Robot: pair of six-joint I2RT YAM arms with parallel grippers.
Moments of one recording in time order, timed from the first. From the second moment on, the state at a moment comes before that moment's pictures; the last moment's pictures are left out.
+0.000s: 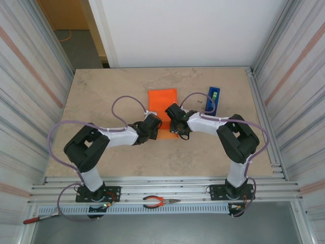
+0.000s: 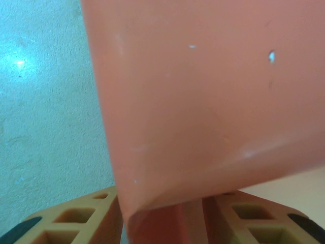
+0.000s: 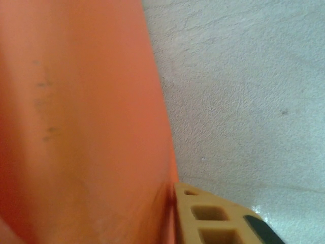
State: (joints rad) left arm -0.77 1.74 0.88 -0.11 -0.38 -0.39; right arm 0.72 1.84 1.13 -0.47 0.18 0.90
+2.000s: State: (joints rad) left arm -0.65 1.61 1.08 -0.31 -0.03 0.20; right arm 0.53 1.44 0.85 -0.46 0.01 0.83
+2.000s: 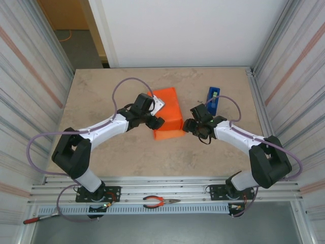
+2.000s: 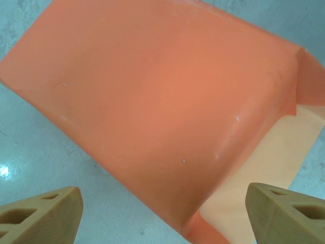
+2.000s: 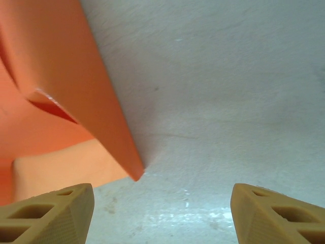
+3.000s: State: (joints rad) left arm -0.71 1.71 1.03 -0.16 -0.21 0.33; right arm 0.50 1.57 0.83 -0.30 -0.14 0.83
